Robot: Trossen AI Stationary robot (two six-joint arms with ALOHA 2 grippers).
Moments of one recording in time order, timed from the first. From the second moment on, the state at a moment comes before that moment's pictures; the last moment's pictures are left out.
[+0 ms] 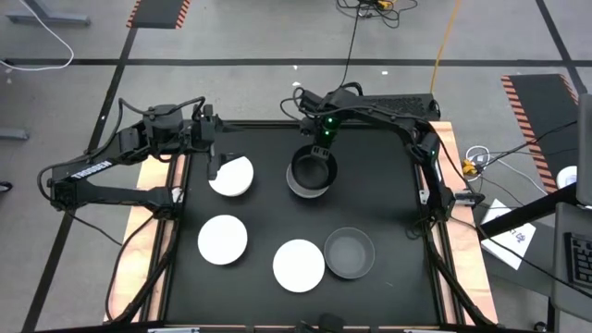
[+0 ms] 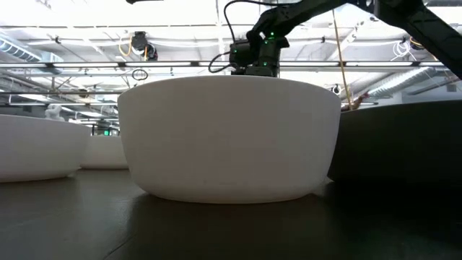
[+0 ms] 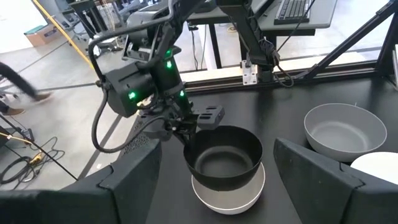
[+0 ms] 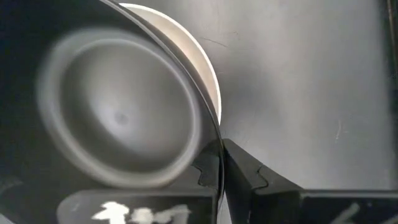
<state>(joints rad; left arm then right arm) 0.33 0.91 1.15 -0.55 0.13 0.27 -0.52 2.12 1.96 -1.26 -0.19 -0.23</state>
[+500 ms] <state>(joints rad) 0.33 0.91 1.11 -0.52 0.13 0.28 -0.52 2.14 1.96 -1.26 -0.19 -0.27</state>
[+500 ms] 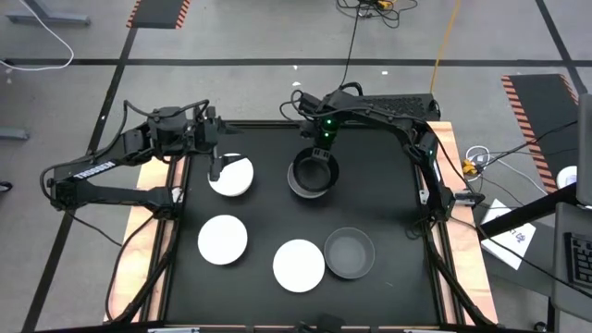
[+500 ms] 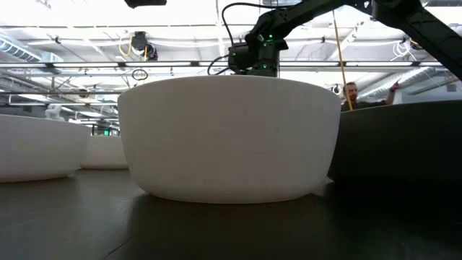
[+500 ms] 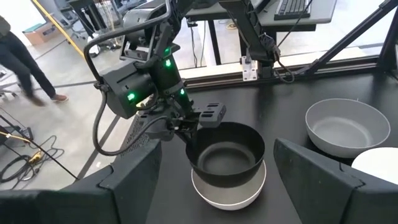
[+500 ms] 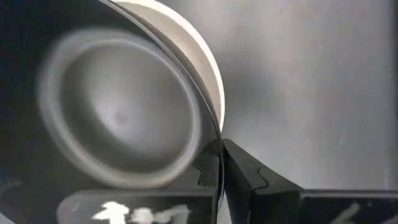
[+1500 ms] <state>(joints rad) 0.33 0.91 1.11 -0.52 0.13 0.27 -0.51 2.21 1.96 -1.35 -0.18 -0.28</state>
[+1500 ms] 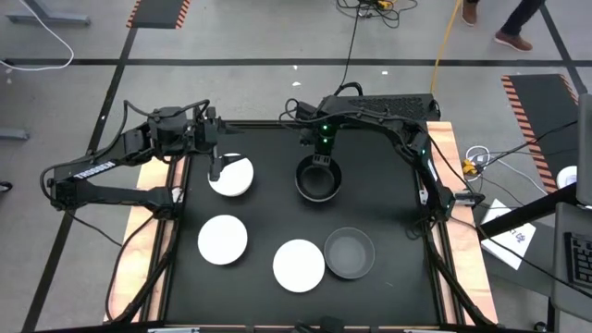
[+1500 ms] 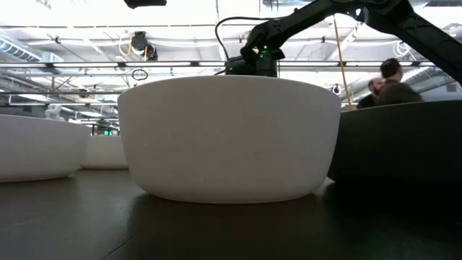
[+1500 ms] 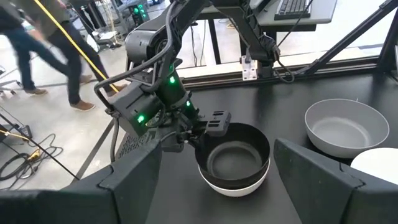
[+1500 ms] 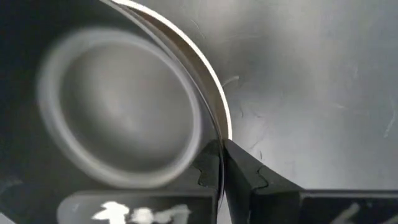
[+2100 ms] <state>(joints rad) 0.34 0.91 1.11 -0.52 0.13 0.27 -0.49 2.21 1.96 -1.39 -0.09 -0.25</state>
